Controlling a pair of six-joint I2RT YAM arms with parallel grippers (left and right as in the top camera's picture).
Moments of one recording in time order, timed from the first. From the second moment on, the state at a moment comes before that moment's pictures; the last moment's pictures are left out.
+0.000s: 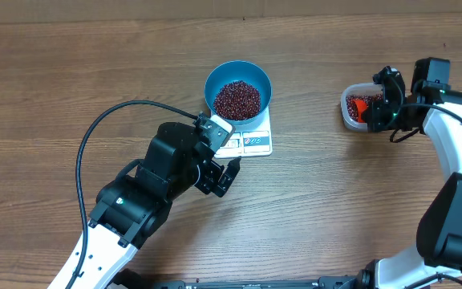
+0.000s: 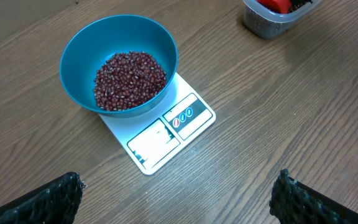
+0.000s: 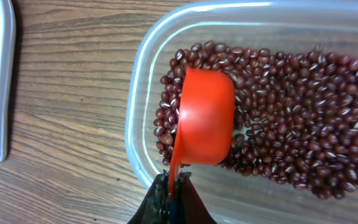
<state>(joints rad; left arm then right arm) -0.56 1.07 1.00 -0.63 0.07 0.06 -0.24 1.78 1.27 -0.75 -0.38 -0.32</state>
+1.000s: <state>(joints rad) -0.56 1.07 1.00 -0.63 0.07 0.06 -0.39 1.81 1.27 -0.78 -0.66 -0.28</state>
